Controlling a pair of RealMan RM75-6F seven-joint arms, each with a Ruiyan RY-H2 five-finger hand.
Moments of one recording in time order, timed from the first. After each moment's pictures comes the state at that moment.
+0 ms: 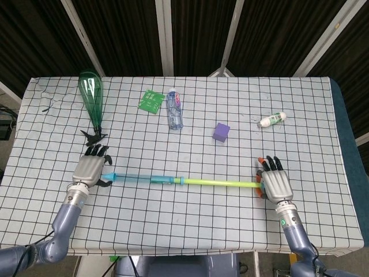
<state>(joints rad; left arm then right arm) -0.57 -1.46 -0.19 -1.67 0.84 1.05 0.71 0.39 -1.49 0.11 -1.46 -1.22 1.15 -0.43</state>
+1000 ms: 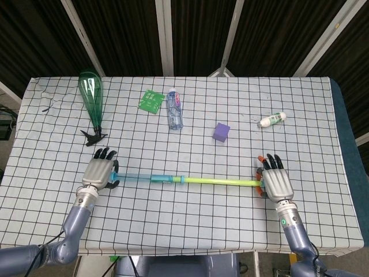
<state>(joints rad) -0.62 -1.52 -0.15 -1.65 0.84 1.10 0.69 0.39 -1.48 0.12 -1.50 -1.23 1.17 -0.41</state>
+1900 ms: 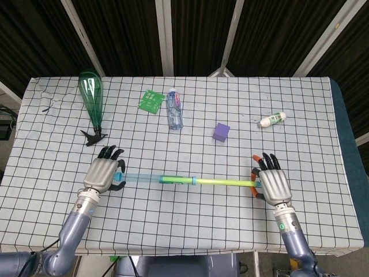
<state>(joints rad) -0.64 -1.42 -0.15 -1.90 0.86 1.20 0.73 0.38 -1.43 0.13 -1.69 -1.24 1.24 -0.45</state>
